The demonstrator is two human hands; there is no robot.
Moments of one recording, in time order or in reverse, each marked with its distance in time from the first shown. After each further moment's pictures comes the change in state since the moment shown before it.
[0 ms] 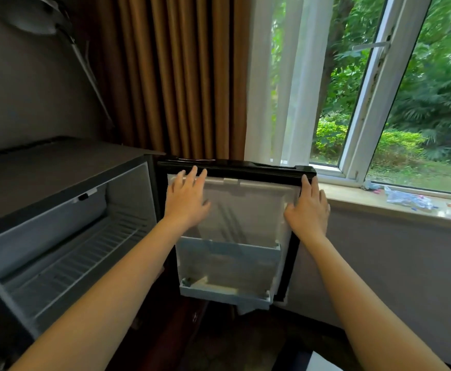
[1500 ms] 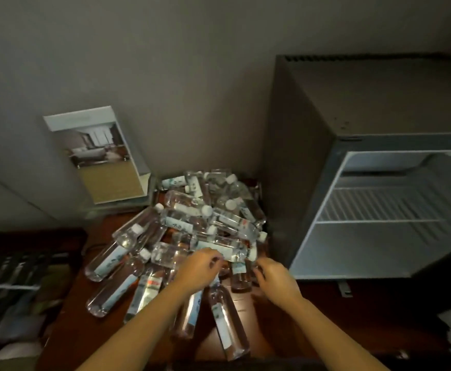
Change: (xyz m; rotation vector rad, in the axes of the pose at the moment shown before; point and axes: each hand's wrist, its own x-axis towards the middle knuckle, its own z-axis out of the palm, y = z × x) left_hand -0.434 -0.253 0.042 -0.208 -0.036 -1.063; right_hand -0.351 -0.242 0.276 0.224 -1.232 -1.207
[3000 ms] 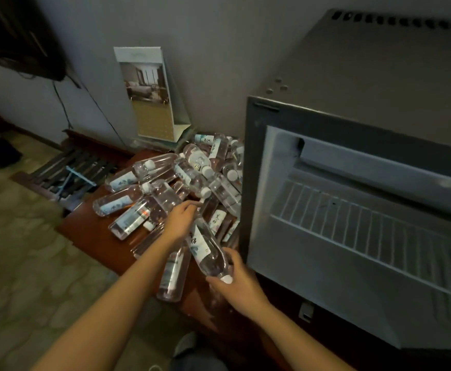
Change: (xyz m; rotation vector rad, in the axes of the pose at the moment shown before) left_hand 0.027 0.096 0.052 -0.617 0.595 -0.728; right_hand -0.023 0.084 -0.050 0.616 -0.552 -0.247
